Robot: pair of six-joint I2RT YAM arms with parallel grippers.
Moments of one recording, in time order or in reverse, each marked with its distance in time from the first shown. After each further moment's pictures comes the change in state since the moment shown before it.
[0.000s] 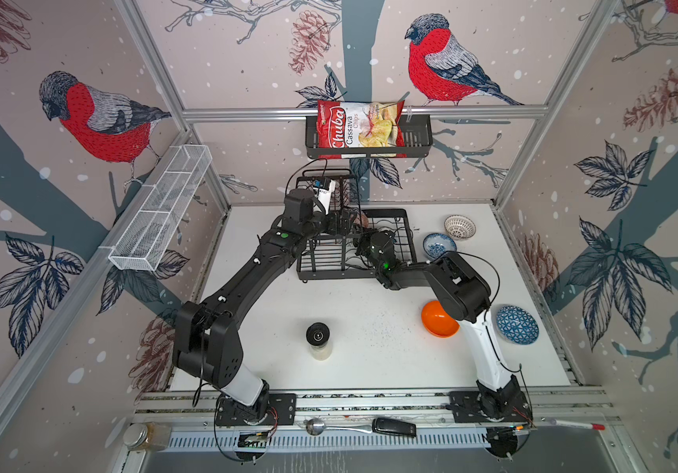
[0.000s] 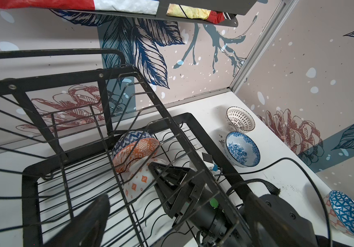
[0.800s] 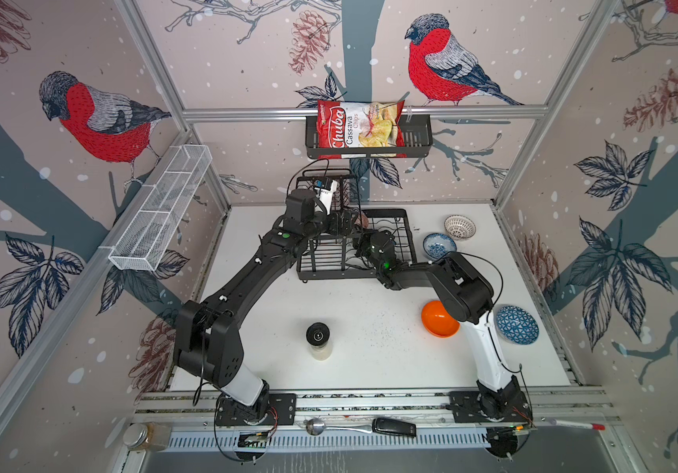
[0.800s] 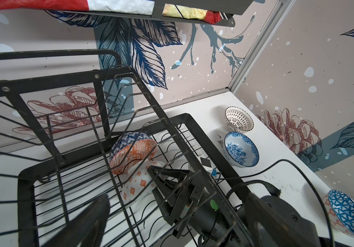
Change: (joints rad) left arm -0.007 0.005 0.000 0.009 -0.001 0.000; right arm -0.005 -0.023 -0.015 -0.042 -0.017 0.079
